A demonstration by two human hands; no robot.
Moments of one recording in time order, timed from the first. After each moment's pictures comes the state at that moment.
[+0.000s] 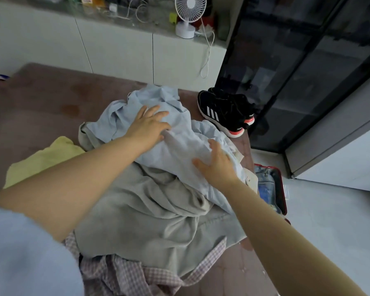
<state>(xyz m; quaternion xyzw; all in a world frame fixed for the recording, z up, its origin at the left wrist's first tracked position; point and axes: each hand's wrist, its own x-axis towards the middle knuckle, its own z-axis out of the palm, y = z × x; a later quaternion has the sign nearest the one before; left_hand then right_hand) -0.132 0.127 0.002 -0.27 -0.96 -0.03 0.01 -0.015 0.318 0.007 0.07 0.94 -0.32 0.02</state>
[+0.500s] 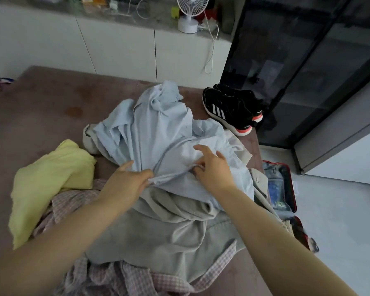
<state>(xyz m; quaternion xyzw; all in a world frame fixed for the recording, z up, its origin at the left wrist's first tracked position) -0.027 0.069 -0.035 -0.28 -0.95 -0.13 0.04 -0.024 0.302 -0.015 0.01 0.95 -0.31 0.01</state>
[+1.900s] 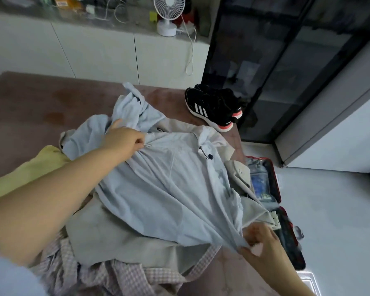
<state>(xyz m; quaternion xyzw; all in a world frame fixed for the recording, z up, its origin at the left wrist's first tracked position) -0.121 0.098 -0.008 -0.23 -0.97 -0.08 -0.01 0.177 0.395 -0.047 0.18 0.92 -0.35 0.05</state>
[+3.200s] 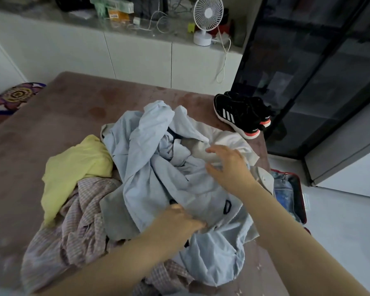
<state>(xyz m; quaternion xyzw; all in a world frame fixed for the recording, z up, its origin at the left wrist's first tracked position) 0.083 0.125 -0.022 -0.43 -0.89 -0.09 -0.09 0.009 0.310 0.017 -0.08 0.97 -0.25 -0.03</state>
